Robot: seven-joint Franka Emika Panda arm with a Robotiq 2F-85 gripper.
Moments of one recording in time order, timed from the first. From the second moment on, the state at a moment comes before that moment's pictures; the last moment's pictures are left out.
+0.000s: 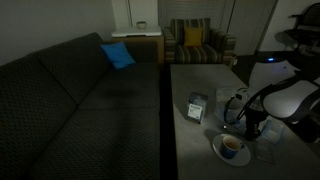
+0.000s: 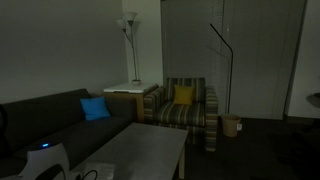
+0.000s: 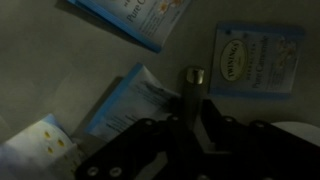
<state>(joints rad) -0.01 1.47 0.07 -1.34 -0.39 2.73 -0.70</state>
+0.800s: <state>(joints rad) -0.01 1.46 0.06 -1.35 -0.39 2.72 -0.72</state>
